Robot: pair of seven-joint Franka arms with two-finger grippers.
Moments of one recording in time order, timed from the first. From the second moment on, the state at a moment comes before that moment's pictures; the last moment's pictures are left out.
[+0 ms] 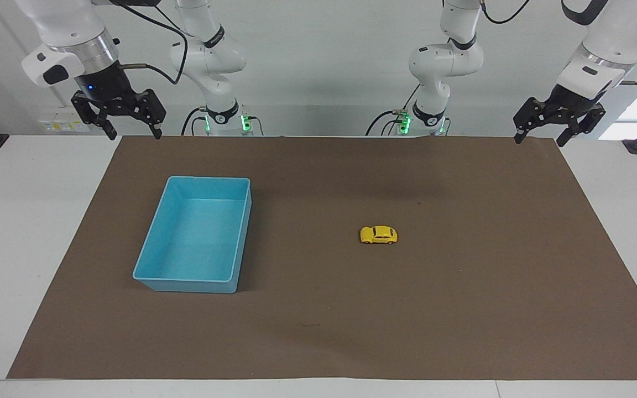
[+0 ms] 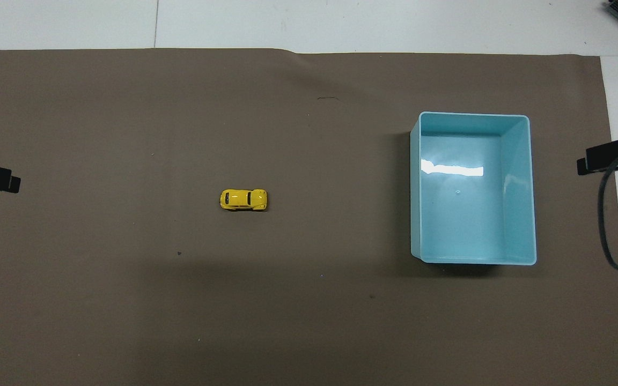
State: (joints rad) left arm 0.07 -0.05 -0.07 -1.56 -0.04 1.53 0.14; right arm 0.05 0.03 -0.09 -1.42 0.03 1.47 -0.01
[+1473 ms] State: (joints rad) left arm 0.07 -0.05 -0.07 -1.56 -0.04 1.53 0.08; right arm 0.05 0.03 -0.09 -1.42 0.03 1.47 -0.01
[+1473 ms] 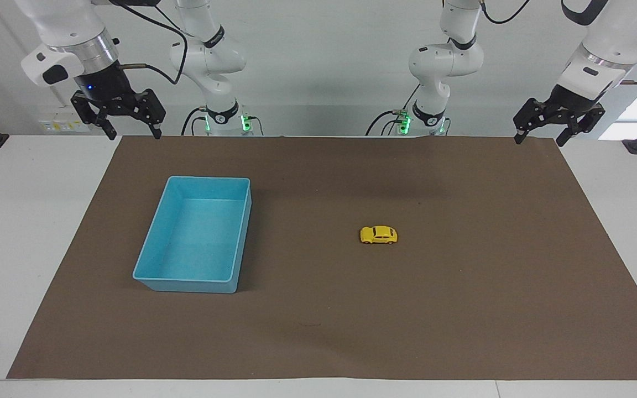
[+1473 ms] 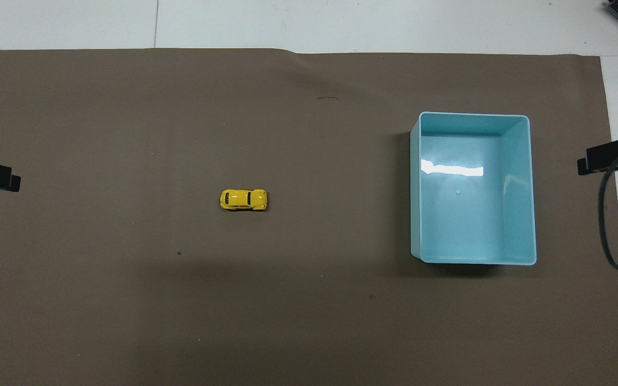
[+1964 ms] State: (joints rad) left arm 0.02 -0.05 -0.08 -1.64 -0.04 1.61 -0.19; right arm 0.05 0.03 -0.09 -1.42 0.03 1.47 -0.01
